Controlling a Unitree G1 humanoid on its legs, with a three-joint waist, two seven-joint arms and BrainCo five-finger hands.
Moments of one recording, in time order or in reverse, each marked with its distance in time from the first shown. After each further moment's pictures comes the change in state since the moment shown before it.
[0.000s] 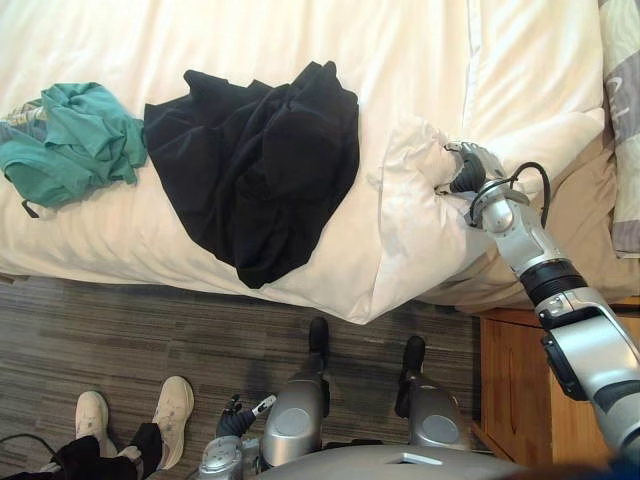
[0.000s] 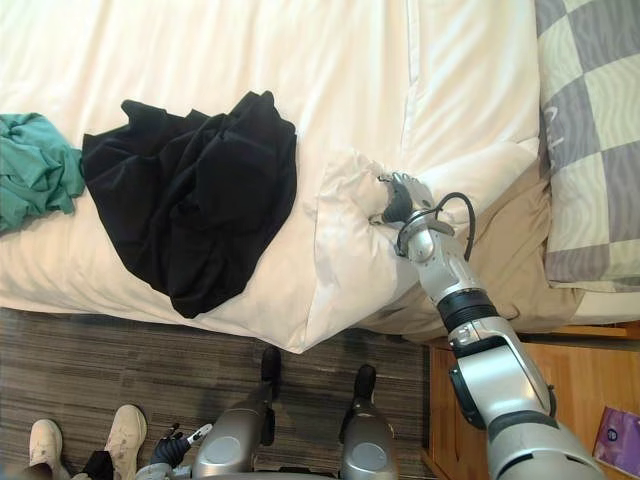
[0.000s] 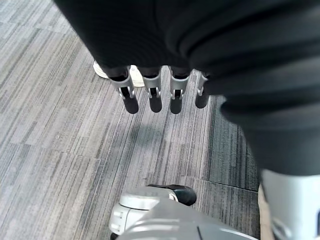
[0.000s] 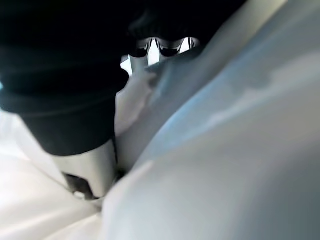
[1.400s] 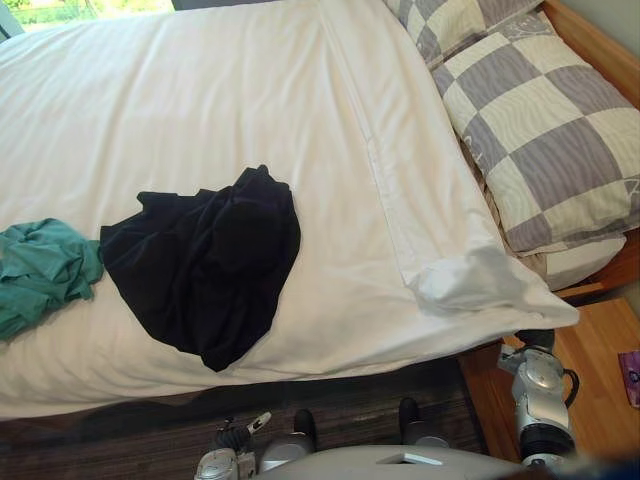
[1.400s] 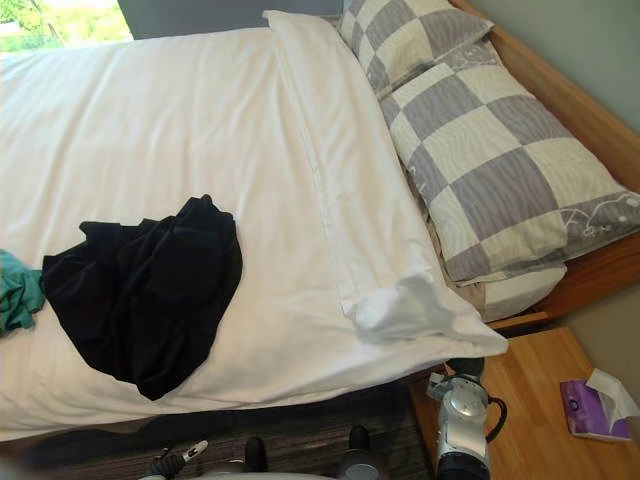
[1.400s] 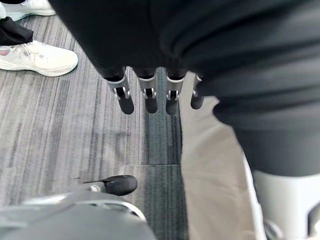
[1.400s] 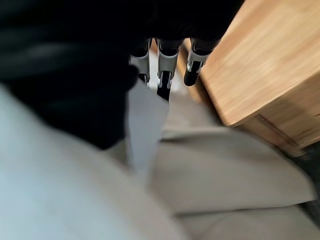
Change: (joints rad) left arm -0.003 -0.050 0.206 0.066 0.139 0.073 -0.024; right arm 0.813 0.419 -0.819 -0.168 0.436 0.024 -0.071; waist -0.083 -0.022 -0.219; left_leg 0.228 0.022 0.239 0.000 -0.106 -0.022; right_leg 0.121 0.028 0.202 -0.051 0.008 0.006
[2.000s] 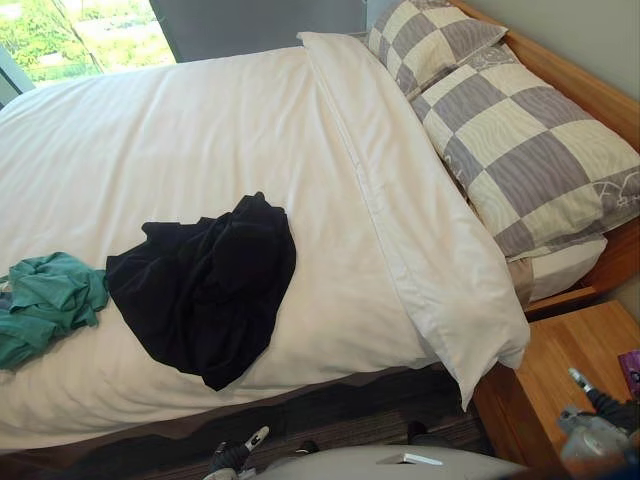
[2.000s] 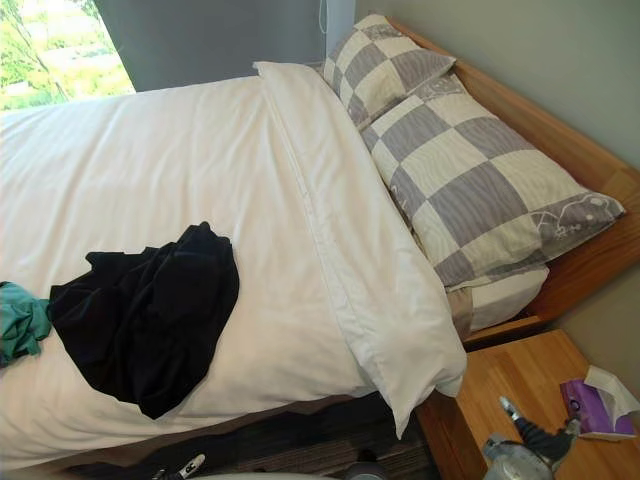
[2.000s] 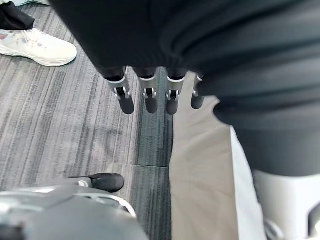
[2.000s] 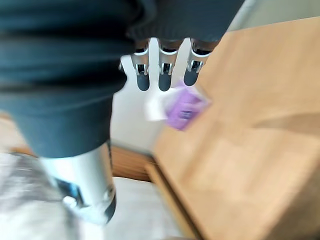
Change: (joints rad) left arm 0.078 -0.024 0.025 -0.031 -0.018 0.001 0.003; right arm 0.147 0.011 -0.177 -0.265 0.036 0.049 -0.194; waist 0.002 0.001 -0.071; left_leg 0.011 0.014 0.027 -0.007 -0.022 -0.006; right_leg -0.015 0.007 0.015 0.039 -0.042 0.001
